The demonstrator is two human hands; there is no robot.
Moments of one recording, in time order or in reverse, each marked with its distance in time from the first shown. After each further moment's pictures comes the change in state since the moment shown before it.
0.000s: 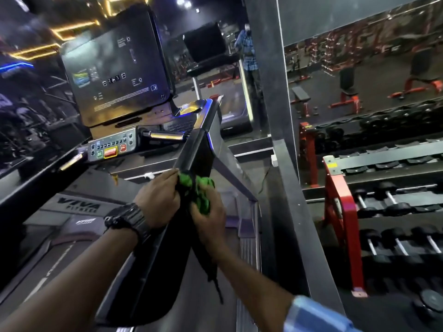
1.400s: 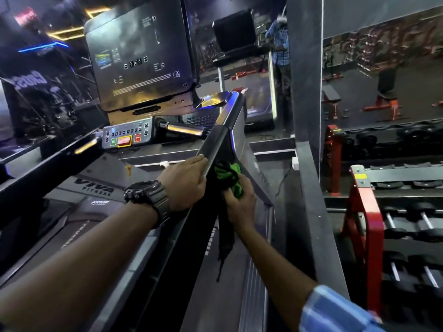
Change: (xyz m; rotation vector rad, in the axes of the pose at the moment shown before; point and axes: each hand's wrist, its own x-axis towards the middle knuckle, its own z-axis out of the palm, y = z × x) left_hand 0.065 -0.008 0.006 0.125 -0.136 -0.051; right_hand 0.095 0.063 -0.004 -0.103 0.008 0.029
